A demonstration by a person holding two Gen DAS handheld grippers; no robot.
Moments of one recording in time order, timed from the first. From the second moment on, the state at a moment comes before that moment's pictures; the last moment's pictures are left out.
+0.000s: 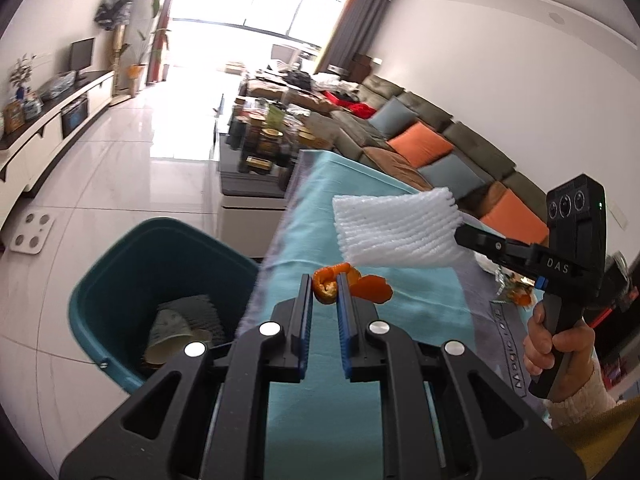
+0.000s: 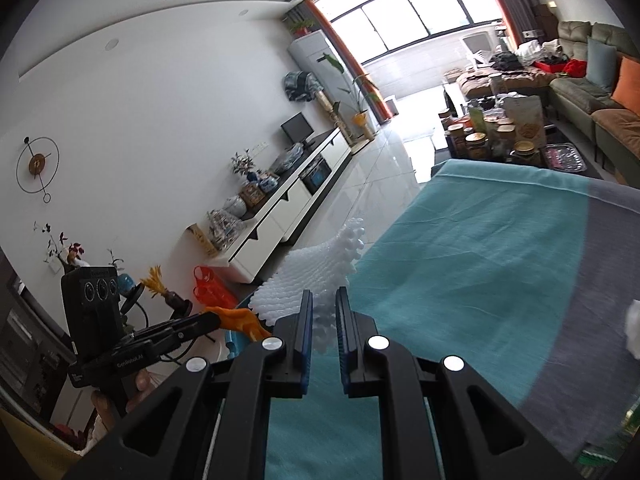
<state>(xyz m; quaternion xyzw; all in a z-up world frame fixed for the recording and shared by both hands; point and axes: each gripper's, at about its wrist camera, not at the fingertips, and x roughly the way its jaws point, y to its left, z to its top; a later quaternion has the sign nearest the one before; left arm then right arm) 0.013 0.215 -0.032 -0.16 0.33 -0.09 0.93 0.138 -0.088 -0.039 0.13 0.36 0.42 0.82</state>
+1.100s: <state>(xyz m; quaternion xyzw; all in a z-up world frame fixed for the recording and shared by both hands) 0.015 0.307 -0.079 -0.18 0.36 0.06 0.91 0.156 0.065 -0.073 0.02 0.43 0.45 0.78</state>
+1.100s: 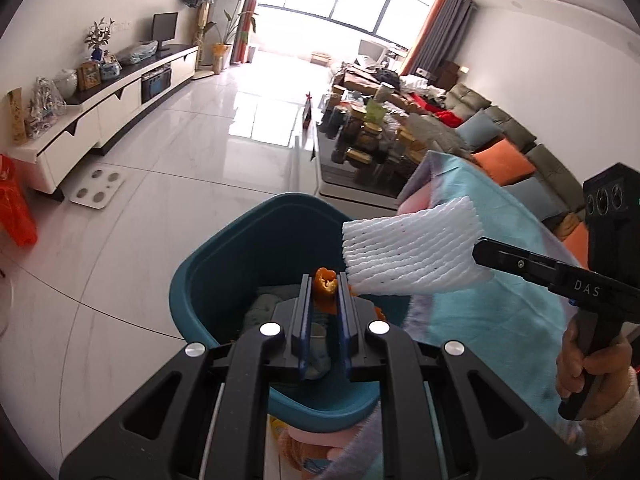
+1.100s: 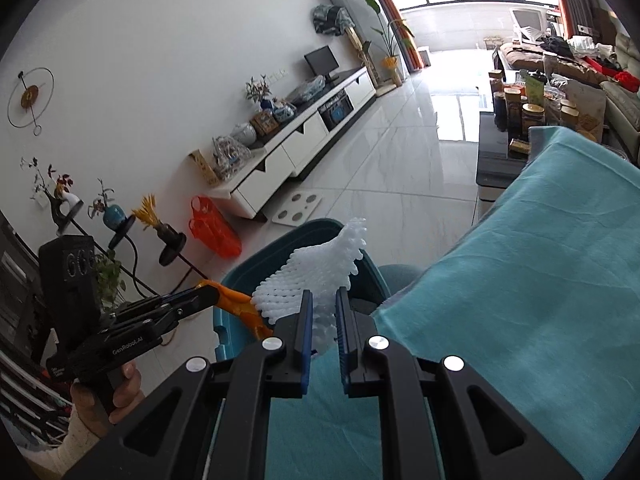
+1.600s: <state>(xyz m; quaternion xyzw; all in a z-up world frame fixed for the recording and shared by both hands) 0.029 0.317 -0.099 -0.19 0.38 0.08 0.90 0.156 0.129 -0.088 -0.02 0.46 0.46 0.76</state>
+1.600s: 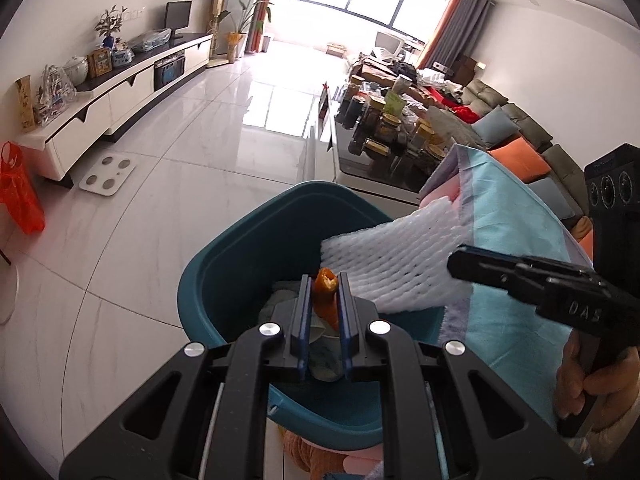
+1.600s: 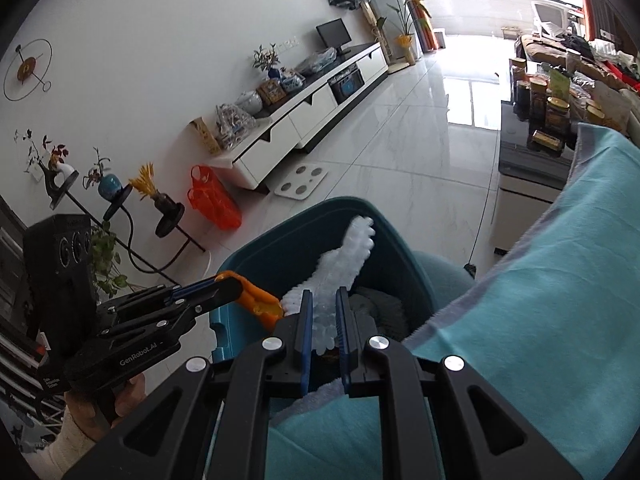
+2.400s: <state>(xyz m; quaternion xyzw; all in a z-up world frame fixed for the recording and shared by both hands) 0.025 0.259 -0.068 -0.15 0.33 0.02 0.93 0.128 0.038 -0.054 0.00 0.41 0.46 0.79</state>
